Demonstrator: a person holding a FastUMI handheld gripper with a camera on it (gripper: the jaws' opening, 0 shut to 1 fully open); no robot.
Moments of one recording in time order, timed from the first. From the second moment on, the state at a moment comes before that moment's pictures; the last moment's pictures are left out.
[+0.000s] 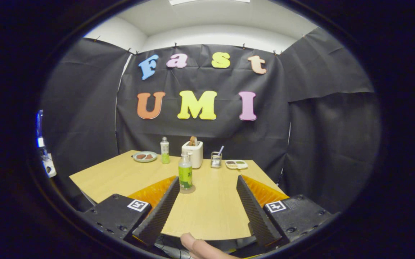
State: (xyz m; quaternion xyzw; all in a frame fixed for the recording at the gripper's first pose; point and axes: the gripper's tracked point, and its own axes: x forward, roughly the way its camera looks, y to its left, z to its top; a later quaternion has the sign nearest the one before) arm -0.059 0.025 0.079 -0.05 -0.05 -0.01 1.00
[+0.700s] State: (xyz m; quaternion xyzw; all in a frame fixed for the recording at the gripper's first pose) arm -0.096 0.032 0.082 -0.10 -0.13 0.00 0.99
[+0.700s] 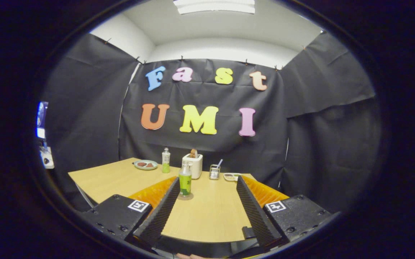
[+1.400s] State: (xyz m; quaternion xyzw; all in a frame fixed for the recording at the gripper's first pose) arm -0.104 0.042 0.077 -0.08 -0.12 0.00 0.99
